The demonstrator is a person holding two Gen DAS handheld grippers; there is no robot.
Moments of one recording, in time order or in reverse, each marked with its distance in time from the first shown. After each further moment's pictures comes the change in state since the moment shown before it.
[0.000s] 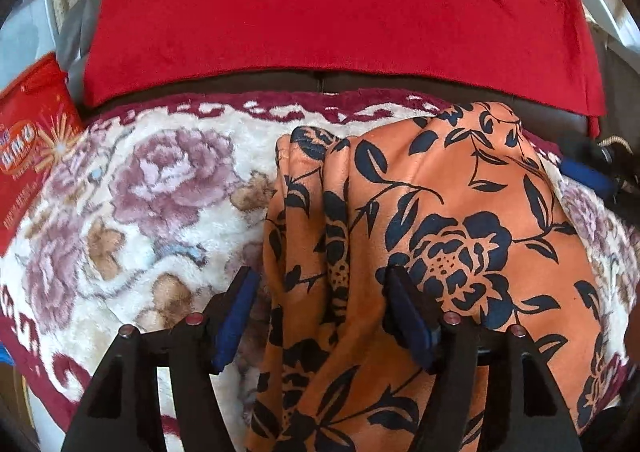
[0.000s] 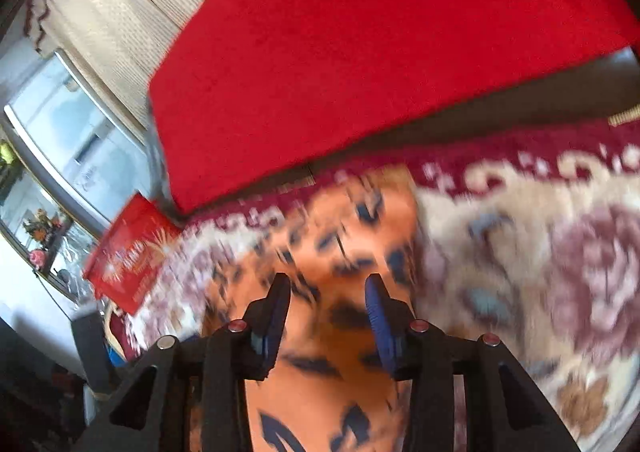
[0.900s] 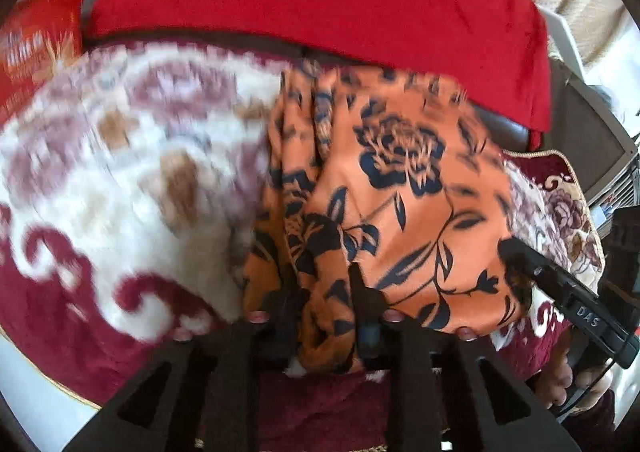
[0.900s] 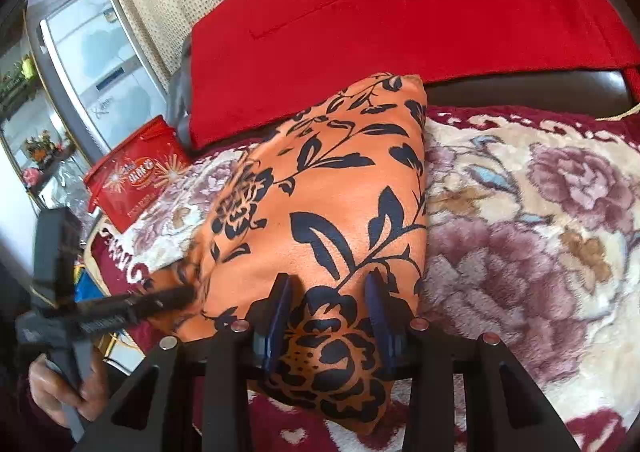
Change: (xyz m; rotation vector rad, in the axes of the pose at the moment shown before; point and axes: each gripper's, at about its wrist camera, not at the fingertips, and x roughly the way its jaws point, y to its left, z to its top) left arm -0.069 0.036 -0.069 -0.136 0.004 -0.239; right arm -0.046 0.030 -0.122 -0.201 0.026 -0.070
